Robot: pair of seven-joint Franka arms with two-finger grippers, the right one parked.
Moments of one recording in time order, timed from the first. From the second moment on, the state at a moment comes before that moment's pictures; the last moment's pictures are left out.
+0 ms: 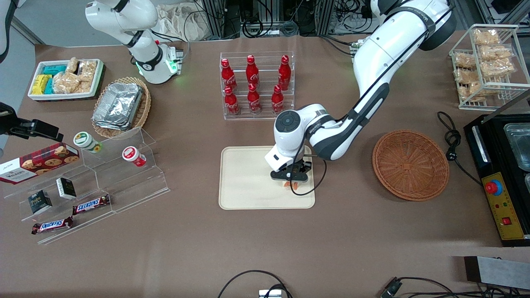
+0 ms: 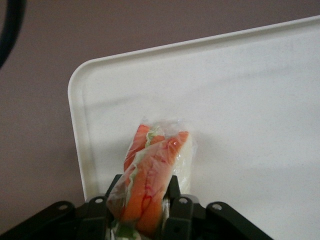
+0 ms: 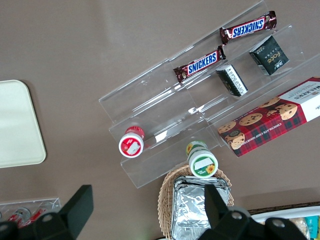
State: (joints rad) arm -0.25 0.76 -0.54 -1.61 0.69 2.23 -0.96
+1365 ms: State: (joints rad) arm -0.07 0.50 -0.54 -1.36 0.50 1.85 -0.83
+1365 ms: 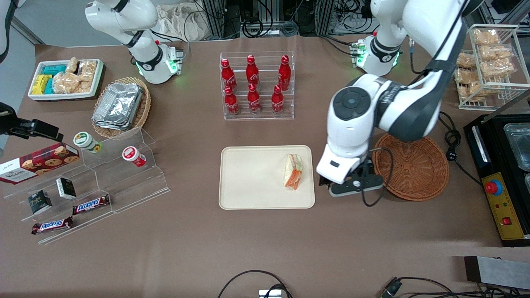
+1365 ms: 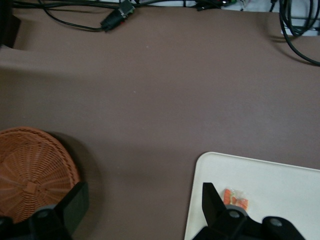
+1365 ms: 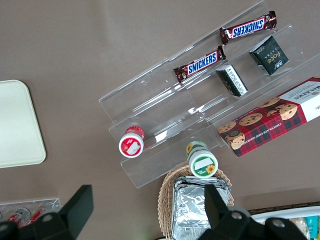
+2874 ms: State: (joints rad) arm 0.04 0.08 -0.14 -1.53 0.07 1.75 -0.12
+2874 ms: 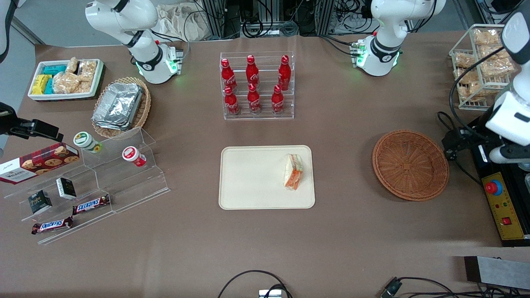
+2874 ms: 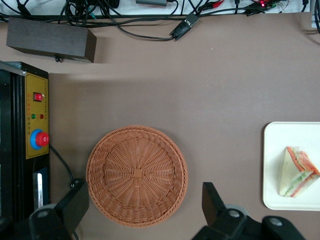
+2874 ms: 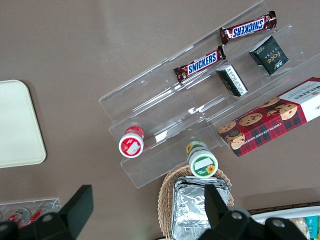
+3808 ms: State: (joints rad) arm -0.02 -0.11 -0.05 -1.59 0.03 1.61 -0.03
